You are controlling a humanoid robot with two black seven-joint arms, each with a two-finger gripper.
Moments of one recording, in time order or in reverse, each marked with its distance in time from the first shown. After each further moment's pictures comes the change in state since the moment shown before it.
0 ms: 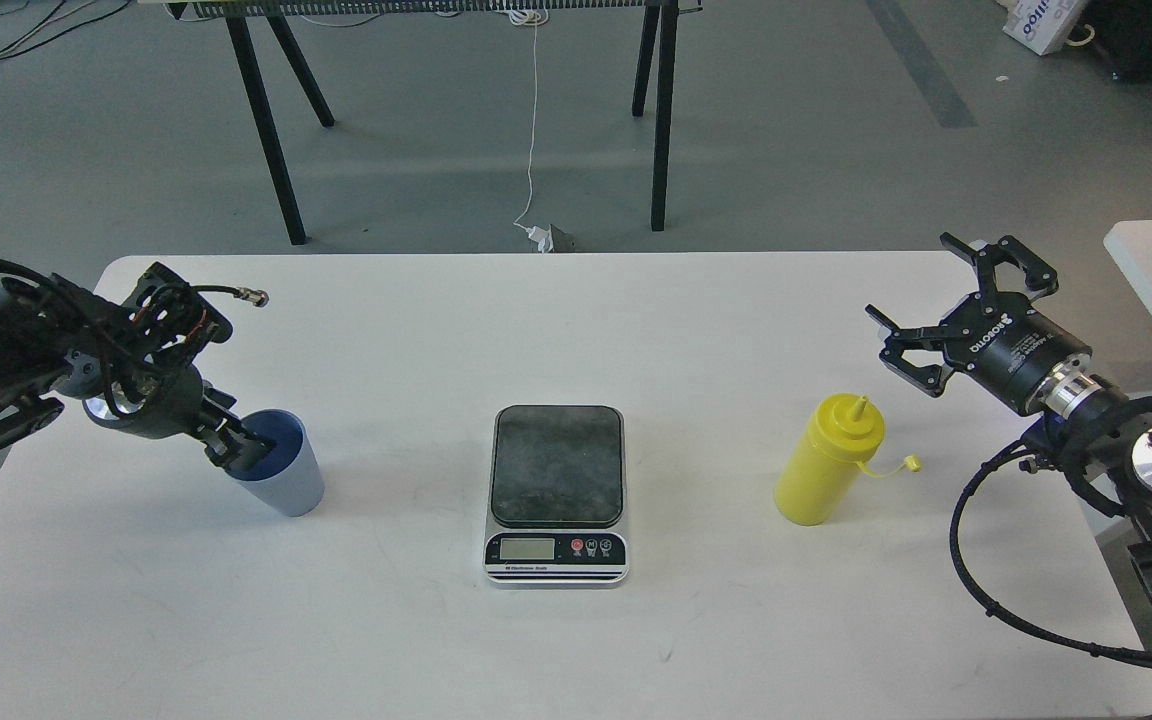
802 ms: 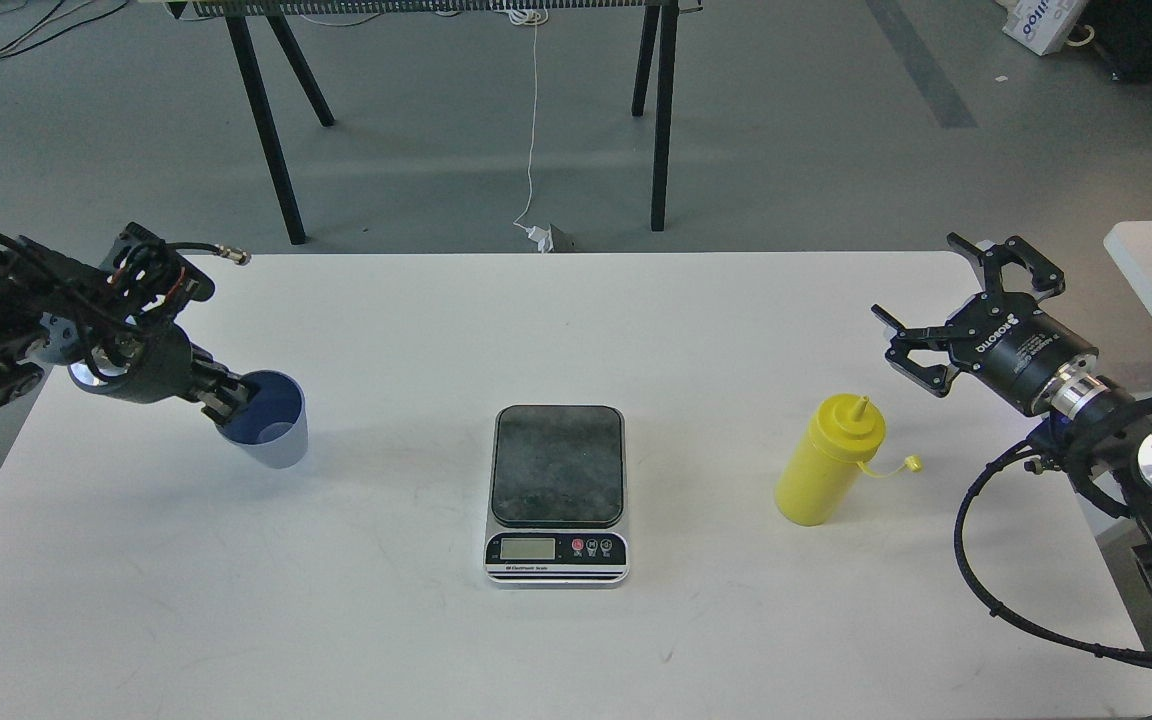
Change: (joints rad) left arm -0.104 0.060 -0.007 -0.040 -0.092 -0.003 0.000; right arm -0.003 -0.003 0.006 -0.002 0.000 0.000 0.002
